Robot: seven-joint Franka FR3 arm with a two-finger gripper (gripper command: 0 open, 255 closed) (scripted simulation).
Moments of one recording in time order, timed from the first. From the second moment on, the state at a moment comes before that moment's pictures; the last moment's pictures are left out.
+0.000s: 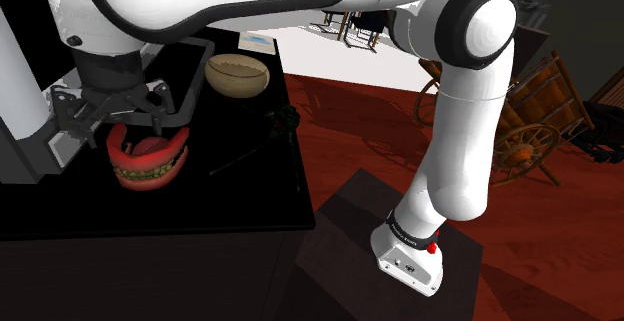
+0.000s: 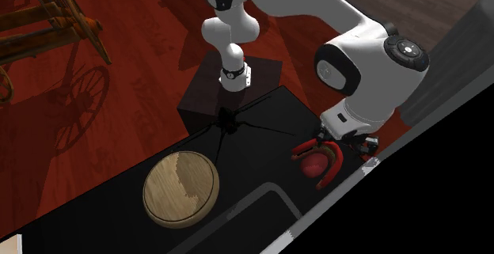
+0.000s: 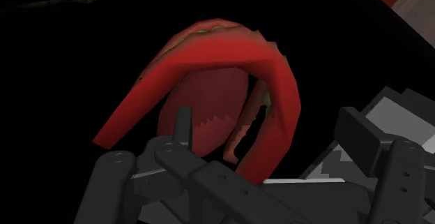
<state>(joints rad) 0.29 0.36 0.55 -1.52 -0.18 1.86 1.03</state>
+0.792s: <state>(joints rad) 0.29 0.38 0.55 -1.58 -0.17 1.96 1.04</state>
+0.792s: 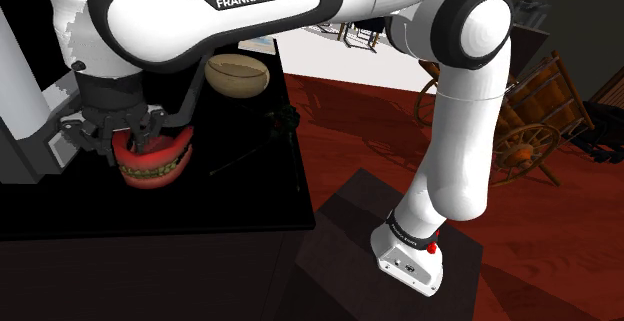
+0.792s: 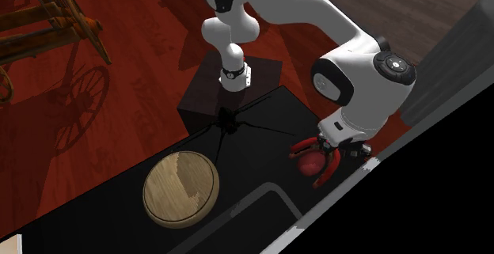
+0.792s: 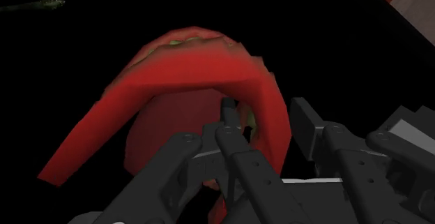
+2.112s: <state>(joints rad) 0.31 0.41 0.55 -1.43 -0.18 1.78 1.04</state>
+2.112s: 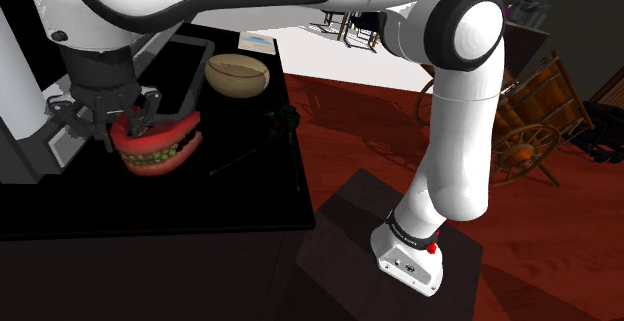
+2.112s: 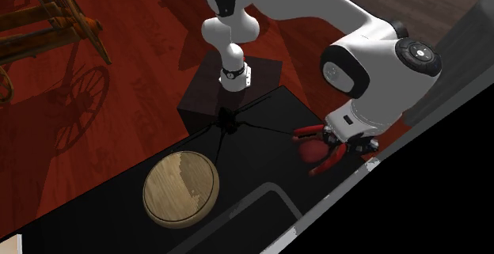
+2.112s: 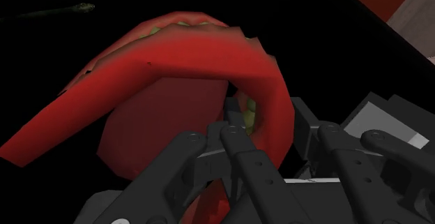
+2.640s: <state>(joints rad) 0.32 0.41 0.56 -1.32 -0.18 1.68 1.03</state>
